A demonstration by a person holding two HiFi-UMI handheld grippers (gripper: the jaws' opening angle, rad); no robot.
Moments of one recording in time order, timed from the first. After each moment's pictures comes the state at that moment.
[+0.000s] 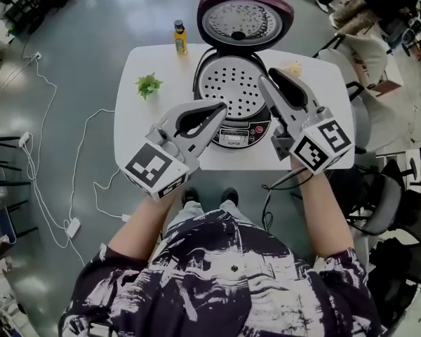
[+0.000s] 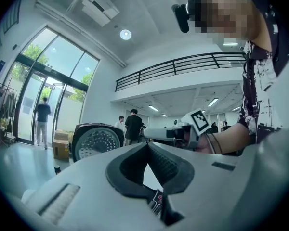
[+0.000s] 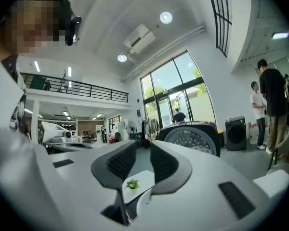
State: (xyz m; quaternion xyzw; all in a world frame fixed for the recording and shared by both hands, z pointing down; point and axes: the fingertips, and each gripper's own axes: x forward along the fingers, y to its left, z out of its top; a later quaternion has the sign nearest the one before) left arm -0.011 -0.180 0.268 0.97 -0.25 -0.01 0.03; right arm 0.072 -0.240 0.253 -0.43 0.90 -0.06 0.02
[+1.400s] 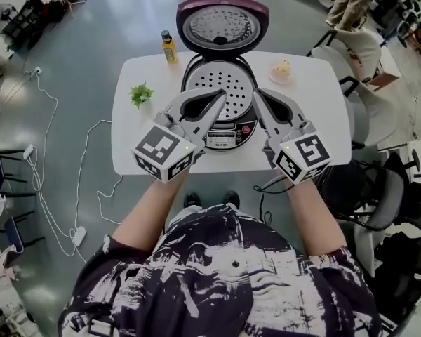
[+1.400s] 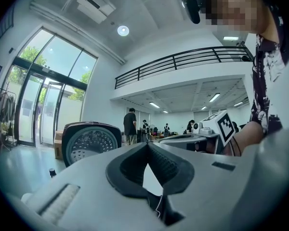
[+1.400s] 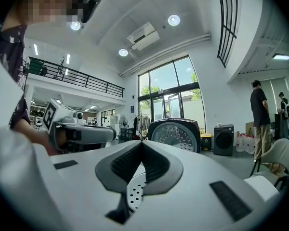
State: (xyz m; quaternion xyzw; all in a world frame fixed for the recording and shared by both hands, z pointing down) left arm 0.042 -0.205 0.264 0.97 -0.25 0.02 0.01; right arm 0.108 -0.211 0.277 -0.47 0.88 -0.02 -0.01
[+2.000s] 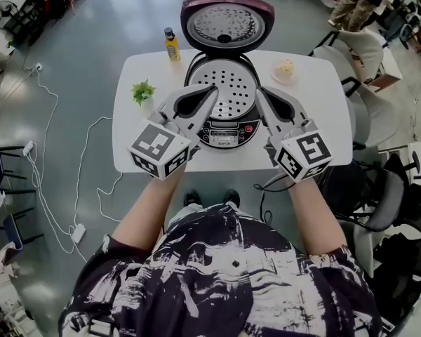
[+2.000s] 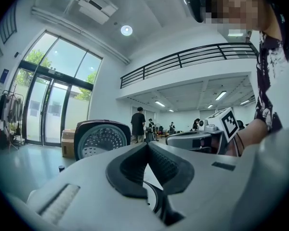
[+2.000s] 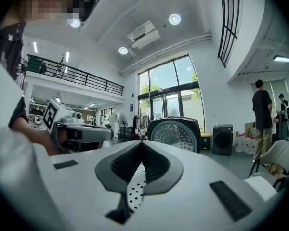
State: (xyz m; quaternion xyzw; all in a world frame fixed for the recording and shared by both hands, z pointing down) left arm 0.016 -0.218 0.274 0.96 -0.29 0.02 0.02; right arm 0.104 -0.217 0.283 -0.47 0.88 -0.02 -0.02
